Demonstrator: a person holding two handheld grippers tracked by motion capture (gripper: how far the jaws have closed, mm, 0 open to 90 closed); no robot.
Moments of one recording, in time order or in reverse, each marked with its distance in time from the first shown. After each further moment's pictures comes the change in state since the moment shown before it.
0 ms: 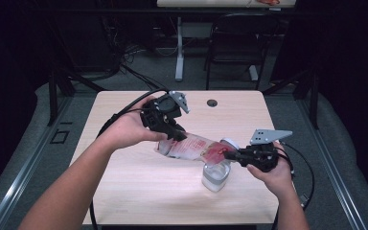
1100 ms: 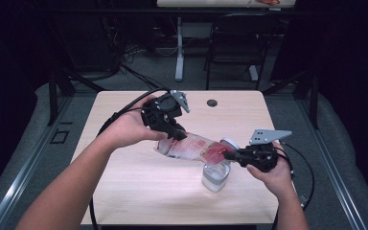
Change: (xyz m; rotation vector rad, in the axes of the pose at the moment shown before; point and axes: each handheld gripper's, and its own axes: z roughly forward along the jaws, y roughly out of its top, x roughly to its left) left arm 0.001 0.003 -0.001 0.019 0.005 0.009; right arm 0.000 0.000 0.001 0.006 0.001 -0.004
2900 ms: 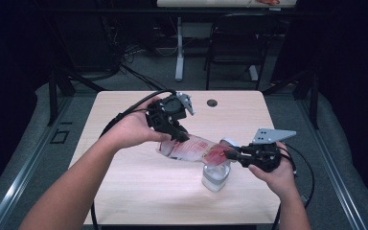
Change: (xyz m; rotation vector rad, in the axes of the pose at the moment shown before) left arm -0.003 0.007 0.007 0.032 -0.004 0.009; right arm 0.003 0.004 -0.008 -0.025 -0.020 -0.017
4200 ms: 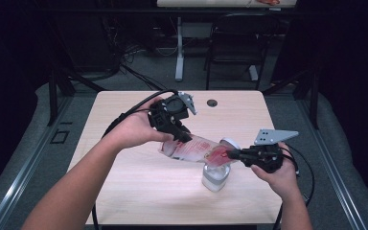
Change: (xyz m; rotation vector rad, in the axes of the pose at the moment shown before) left arm 0.000 0.004 0.003 -0.026 -0.017 -0.002; right arm 0.000 -0.001 -0.005 0.009 0.014 -0.008
